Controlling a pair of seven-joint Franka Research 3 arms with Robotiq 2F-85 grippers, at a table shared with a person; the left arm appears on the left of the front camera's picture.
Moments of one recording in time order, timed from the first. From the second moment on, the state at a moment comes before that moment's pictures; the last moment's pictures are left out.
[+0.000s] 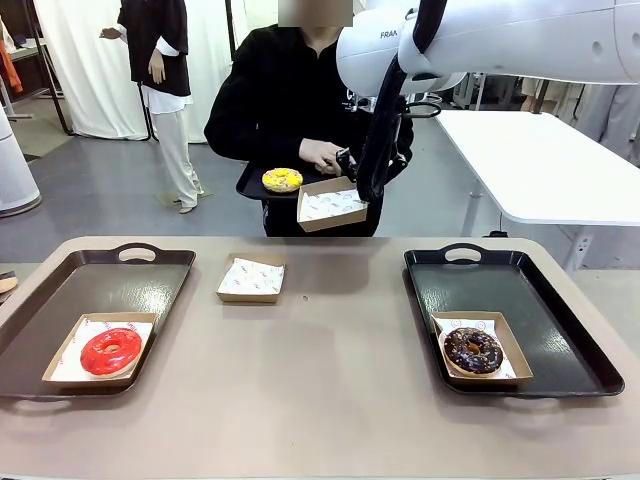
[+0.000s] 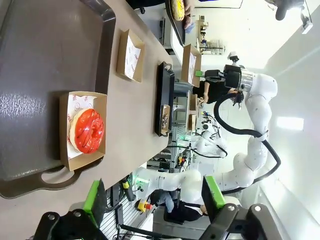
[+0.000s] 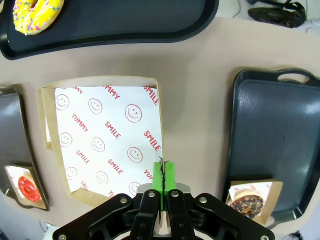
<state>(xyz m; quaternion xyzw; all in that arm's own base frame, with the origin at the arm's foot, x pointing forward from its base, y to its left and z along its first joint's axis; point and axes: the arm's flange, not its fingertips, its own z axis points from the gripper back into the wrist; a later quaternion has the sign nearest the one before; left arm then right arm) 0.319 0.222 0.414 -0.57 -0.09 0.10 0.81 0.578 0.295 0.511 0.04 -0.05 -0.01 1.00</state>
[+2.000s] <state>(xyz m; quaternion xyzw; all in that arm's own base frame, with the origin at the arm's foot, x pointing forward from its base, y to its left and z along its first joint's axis) 0.320 0.222 0.414 -0.57 -0.09 0.10 0.81 0.578 0.295 0.511 0.04 -0.05 -0.01 1.00</state>
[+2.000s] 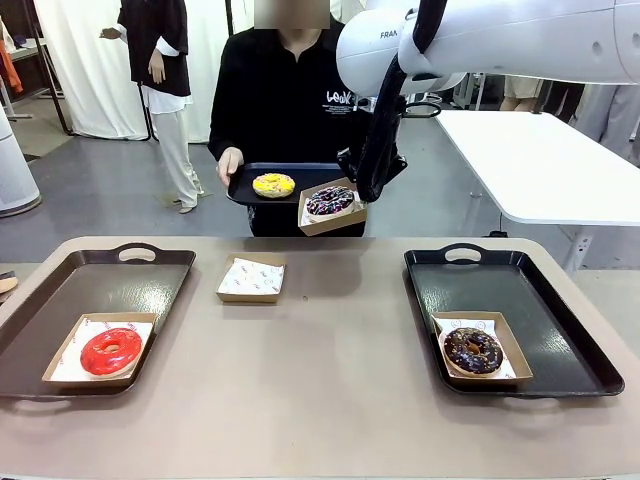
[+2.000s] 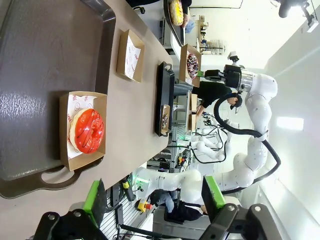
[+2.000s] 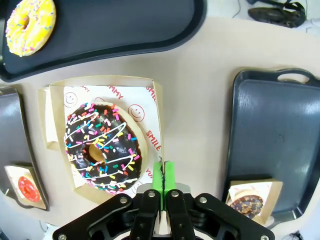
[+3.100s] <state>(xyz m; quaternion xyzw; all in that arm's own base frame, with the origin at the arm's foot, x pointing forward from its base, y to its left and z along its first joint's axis) 0.445 0.026 0.538 -0.34 -0.09 -0.04 0.93 0.547 0.089 0.519 0.08 0.04 0.04 1.00</state>
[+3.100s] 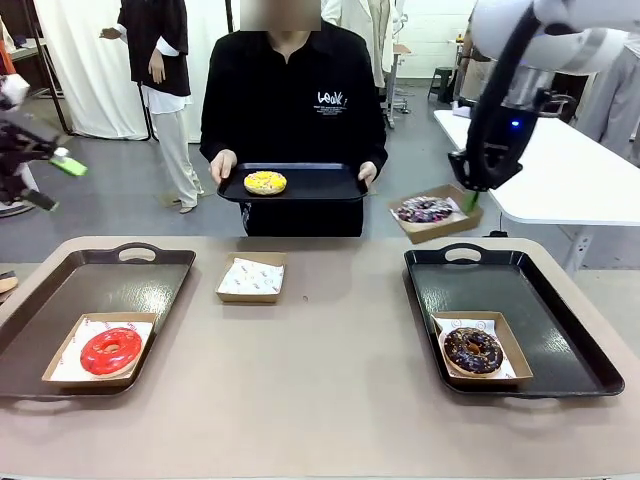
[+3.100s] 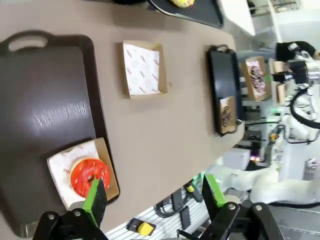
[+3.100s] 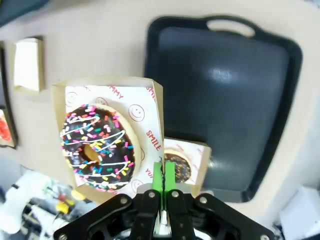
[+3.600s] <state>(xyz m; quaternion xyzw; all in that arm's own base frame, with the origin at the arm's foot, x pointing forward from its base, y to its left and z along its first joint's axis) 0.527 -0.109 0.494 -0.21 -0.05 -0.06 0.97 0.549 0.035 0.471 0.09 0.03 -0.02 1.00</state>
